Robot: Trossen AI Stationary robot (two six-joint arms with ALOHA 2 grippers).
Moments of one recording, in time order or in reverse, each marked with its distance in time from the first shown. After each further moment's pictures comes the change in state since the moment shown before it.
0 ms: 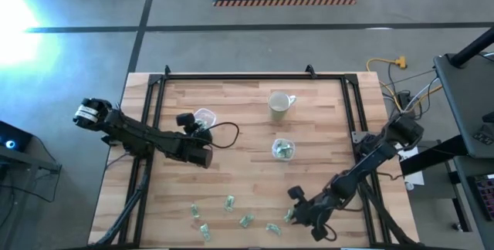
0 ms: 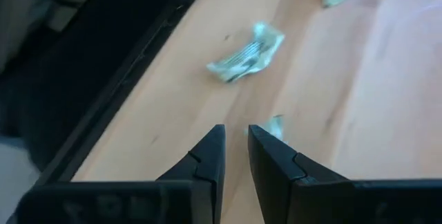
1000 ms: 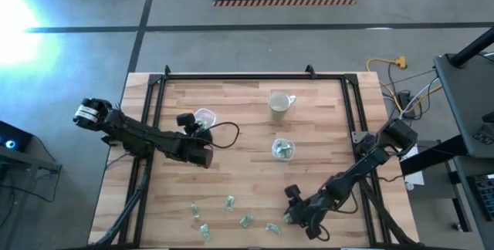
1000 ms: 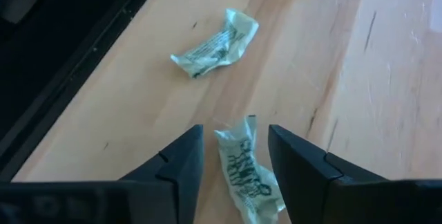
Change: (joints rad) left arm 0.000 0.000 -0.001 0.015 0.001 0.000; right arm -0.018 0.082 0.004 0.058 0.056 -0.022
